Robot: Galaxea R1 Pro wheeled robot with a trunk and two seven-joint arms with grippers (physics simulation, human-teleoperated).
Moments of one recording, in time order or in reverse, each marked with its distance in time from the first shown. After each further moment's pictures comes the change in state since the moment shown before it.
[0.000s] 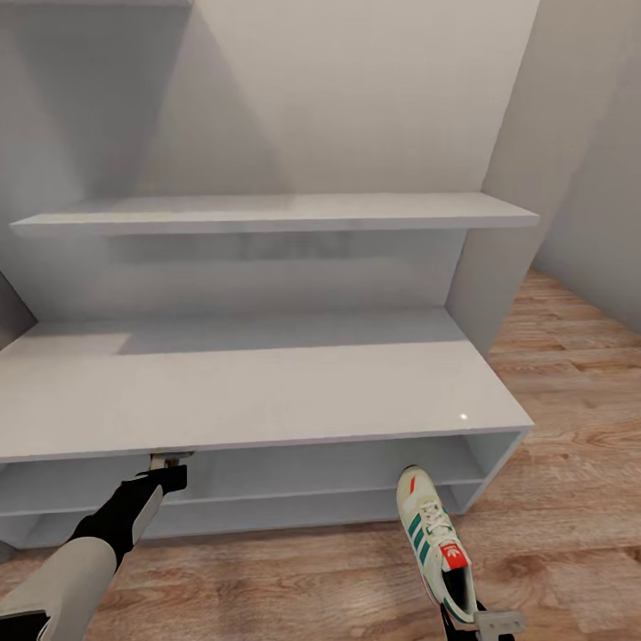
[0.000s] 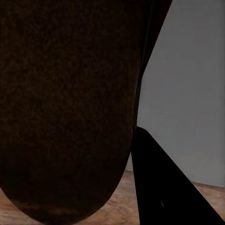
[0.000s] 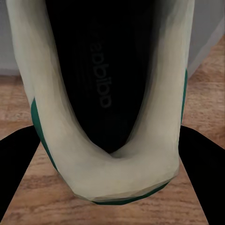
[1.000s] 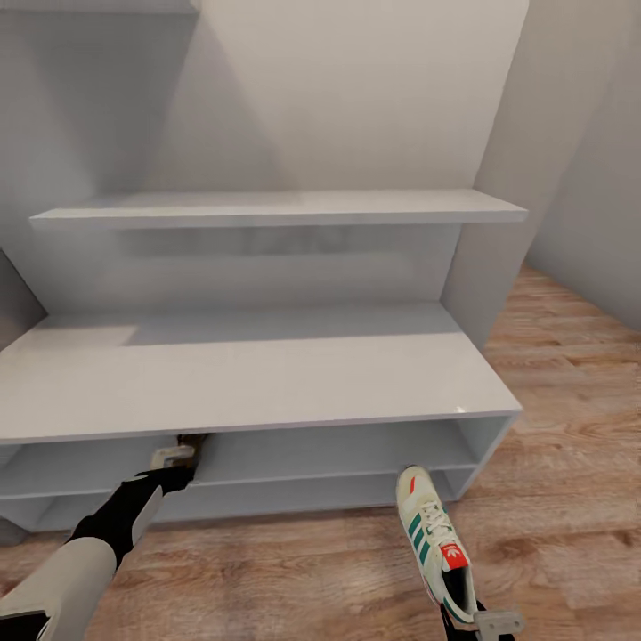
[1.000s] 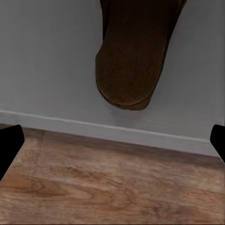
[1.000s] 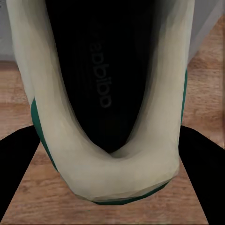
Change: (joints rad) left arm 0.001 0.001 -0.001 0.001 -0.005 -0.005 0.001; right arm 0.000 0.000 0.000 0.000 0.000 0.000 0.000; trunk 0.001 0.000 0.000
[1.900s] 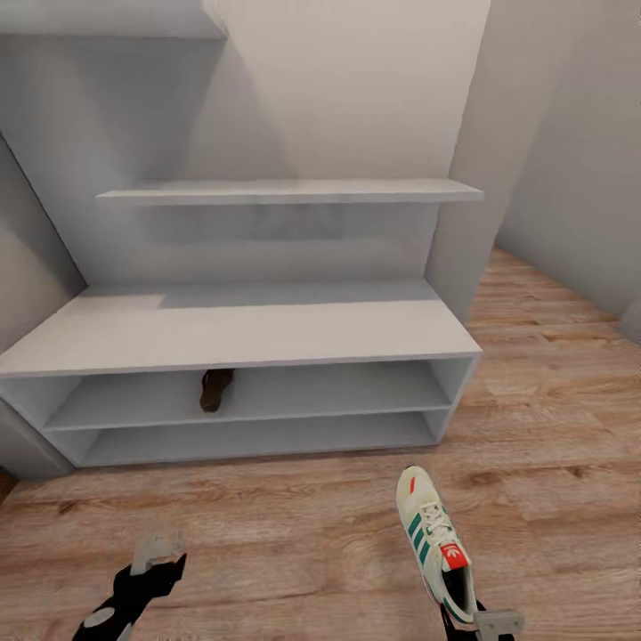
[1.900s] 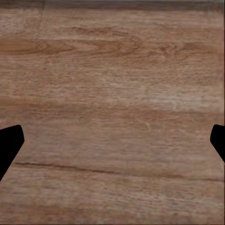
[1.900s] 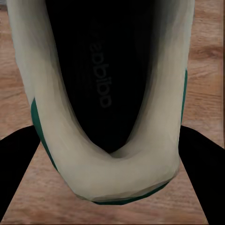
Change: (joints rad) left arm 0.348 0.003 0.003 0.010 0.015 -0.390 -0.131; right arm 0.000 0.001 -0.001 0.000 0.000 0.000 -0.001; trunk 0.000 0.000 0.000
